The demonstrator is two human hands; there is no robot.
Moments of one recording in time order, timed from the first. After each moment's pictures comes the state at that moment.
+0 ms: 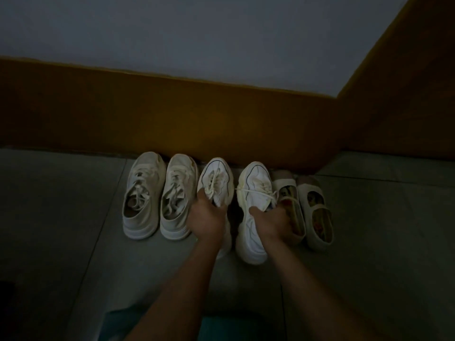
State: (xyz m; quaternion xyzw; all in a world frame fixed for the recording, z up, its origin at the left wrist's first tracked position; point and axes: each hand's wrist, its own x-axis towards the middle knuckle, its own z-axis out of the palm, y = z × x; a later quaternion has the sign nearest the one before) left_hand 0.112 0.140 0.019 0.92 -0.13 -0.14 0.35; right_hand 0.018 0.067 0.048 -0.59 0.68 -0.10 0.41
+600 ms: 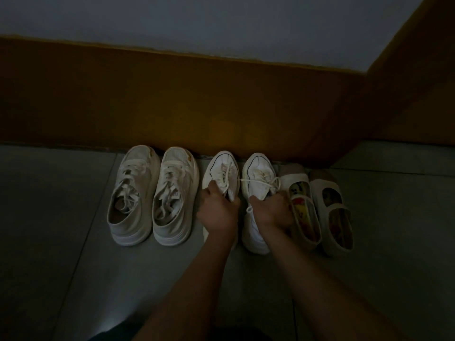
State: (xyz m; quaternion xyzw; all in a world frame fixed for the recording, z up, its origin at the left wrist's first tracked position) left_hand 0.117 0.094 -0.031 0.93 -0.17 -0.13 0.29; right_hand 0.053 0.028 -0.009 -0.64 0.70 -0.07 0.31
